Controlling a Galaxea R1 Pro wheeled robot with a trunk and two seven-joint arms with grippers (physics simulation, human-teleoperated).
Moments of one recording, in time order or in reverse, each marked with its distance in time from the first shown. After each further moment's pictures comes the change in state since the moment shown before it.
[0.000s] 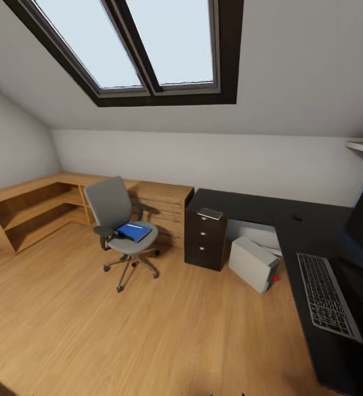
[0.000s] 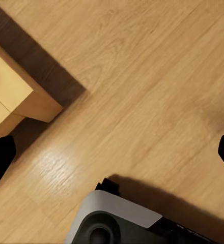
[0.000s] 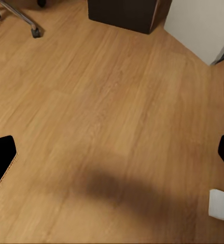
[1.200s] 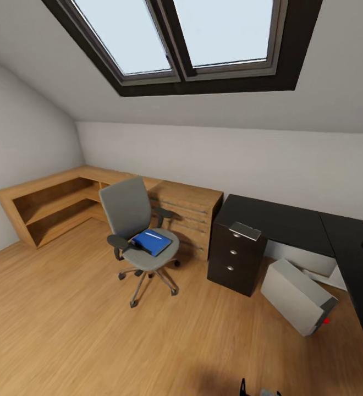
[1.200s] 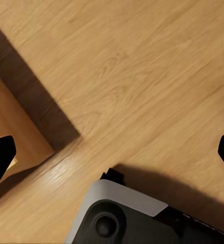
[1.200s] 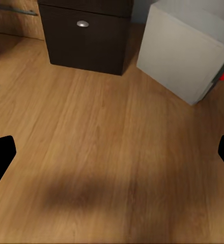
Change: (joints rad) left arm 0.000 0.000 -0.002 0.006 -0.001 -0.001 0.000; right arm -0.026 -0.030 -0.273 0.001 -0.001 -0.094 -0.038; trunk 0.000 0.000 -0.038
